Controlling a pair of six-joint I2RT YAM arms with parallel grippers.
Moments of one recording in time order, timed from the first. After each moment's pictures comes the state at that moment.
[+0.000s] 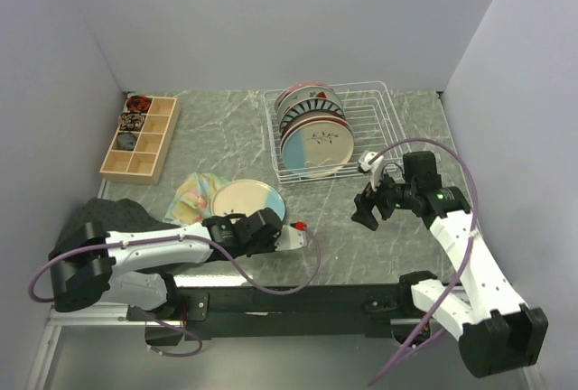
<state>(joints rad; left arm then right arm) -1.13 1.26 0.70 -0.38 -0.23 0.43 0.17 0.92 0.82 -0.78 -0.62 -0.54</state>
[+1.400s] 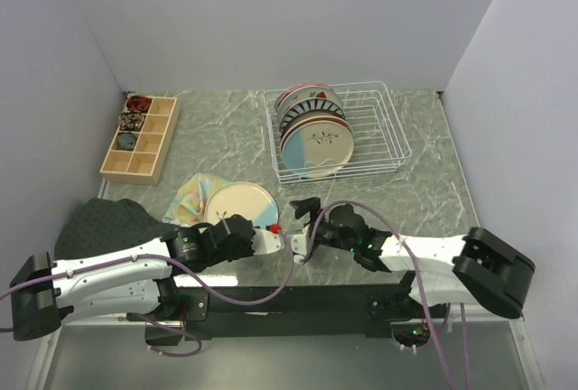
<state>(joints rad) -1.13 0.93 0.56 -0.47 -0.25 0.41 0.97 1.25 0.33 0.55 -0.18 -1.01</state>
